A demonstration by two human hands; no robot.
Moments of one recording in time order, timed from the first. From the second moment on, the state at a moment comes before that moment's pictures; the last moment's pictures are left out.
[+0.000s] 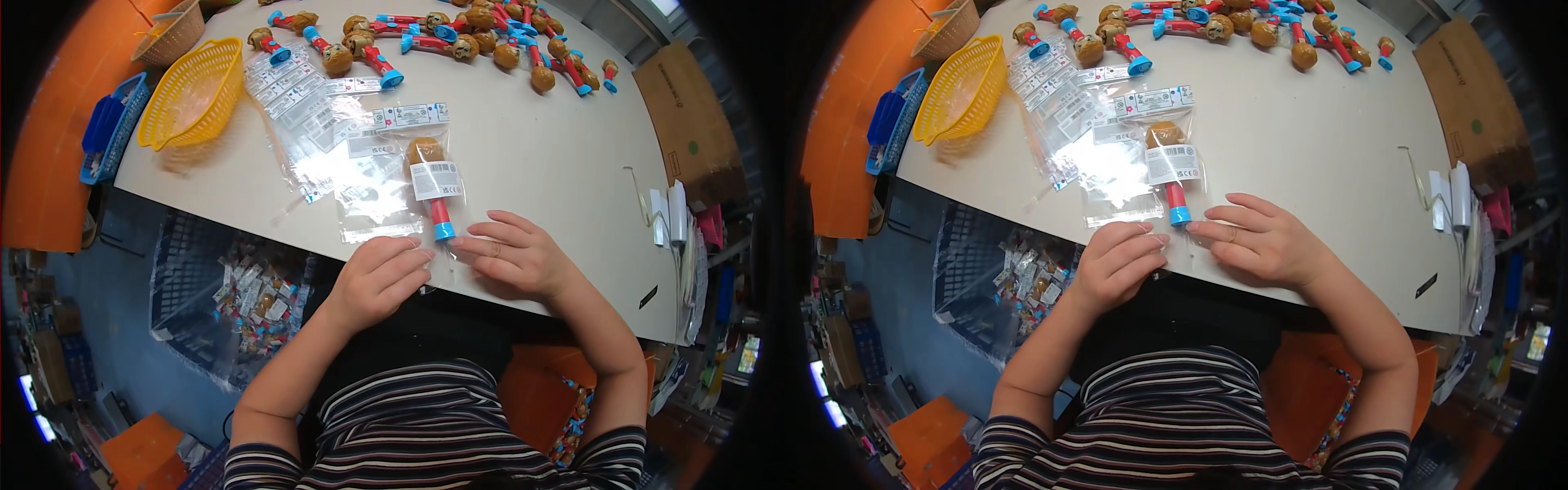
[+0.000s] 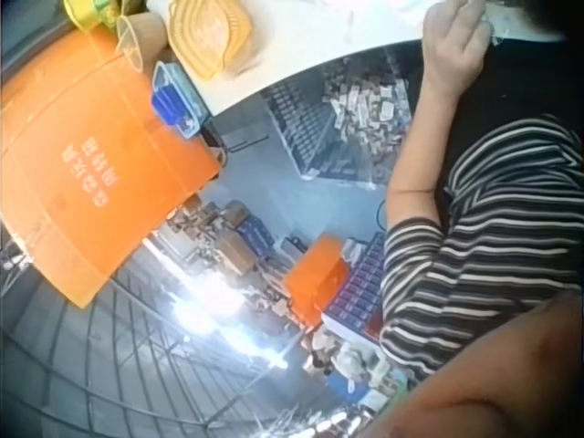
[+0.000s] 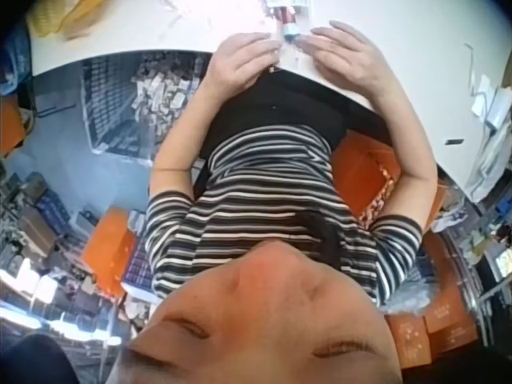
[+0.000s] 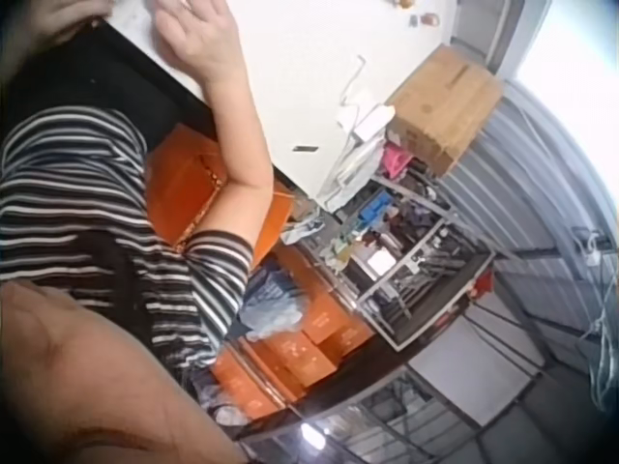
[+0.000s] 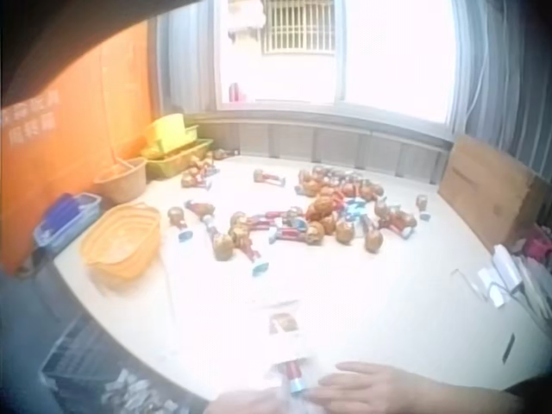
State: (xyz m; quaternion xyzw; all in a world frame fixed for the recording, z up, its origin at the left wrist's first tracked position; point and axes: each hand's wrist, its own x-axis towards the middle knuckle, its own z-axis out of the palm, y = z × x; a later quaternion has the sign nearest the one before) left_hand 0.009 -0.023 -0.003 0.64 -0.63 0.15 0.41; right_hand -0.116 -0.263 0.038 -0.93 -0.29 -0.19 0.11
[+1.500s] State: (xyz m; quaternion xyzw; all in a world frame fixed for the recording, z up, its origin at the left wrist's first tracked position) left_hand 0.016 -0.019 0.044 0.48 -0.12 -0.34 0.80; right_hand -0.105 -0.211 0.039 -0.60 0.22 -0.08 0.76
